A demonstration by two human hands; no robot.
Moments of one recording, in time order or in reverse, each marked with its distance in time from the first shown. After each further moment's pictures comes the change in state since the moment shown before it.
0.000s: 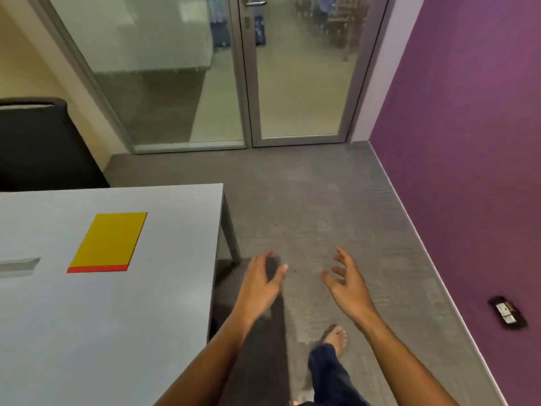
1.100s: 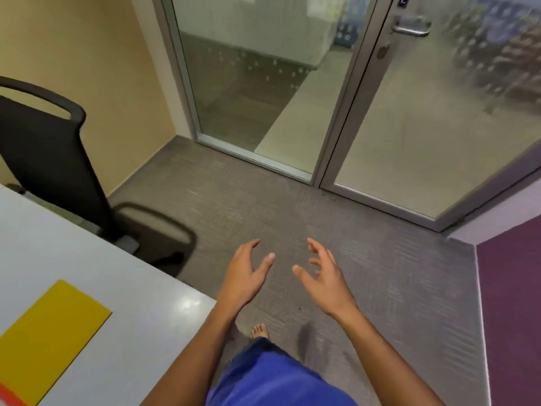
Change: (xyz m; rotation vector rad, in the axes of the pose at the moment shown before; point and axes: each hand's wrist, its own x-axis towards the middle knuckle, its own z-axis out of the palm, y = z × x) left_hand 0.503 0.024 -0.150 0.010 0.454 -0.222; right_hand 0.544 -0.230 0.174 -0.260 -0.526 -0.355
